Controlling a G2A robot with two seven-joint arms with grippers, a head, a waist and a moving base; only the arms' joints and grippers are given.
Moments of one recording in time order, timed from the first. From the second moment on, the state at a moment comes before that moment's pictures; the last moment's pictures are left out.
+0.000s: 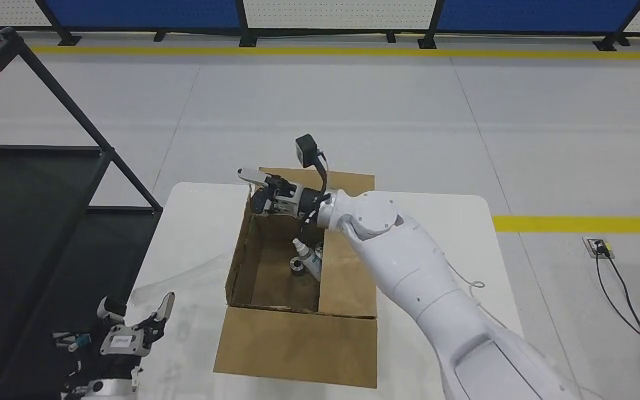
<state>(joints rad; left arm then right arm) 1.69 -1.22 -1.77 -1.85 1.09 -0.08 0.21 -0.12 -1.73 0.85 -0.42 0.46 -0.40 0.84</state>
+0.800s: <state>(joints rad) 1.74 -1.23 -1.77 -1.88 1.08 -0.15 0.23 -0.26 -1.75 0.80 -0.66 0.32 -0.23 0.65</state>
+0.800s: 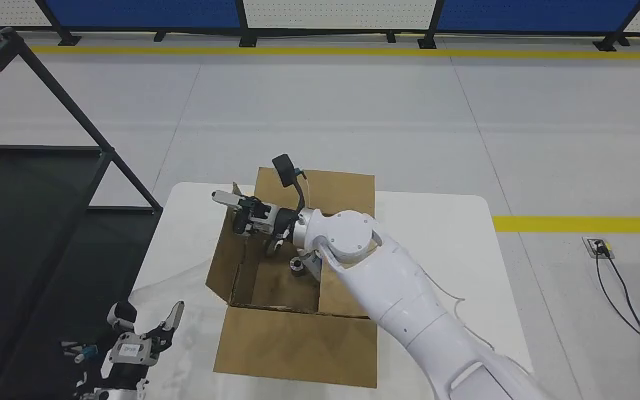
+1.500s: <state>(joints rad) 1.67 -1.23 -1.76 -1.98 1.11 -0.13 0.15 -0.16 -1.89 0.74 -0.41 0.40 -0.27 0.66</state>
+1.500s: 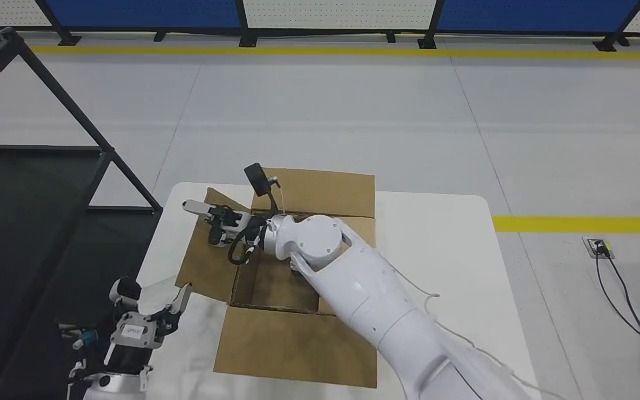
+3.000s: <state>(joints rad) 1.59 -1.23 -1.72 -1.69 1.10 -0.13 0.09 -0.36 -1.66 1.10 -0.77 0.27 -0.36 0.78</state>
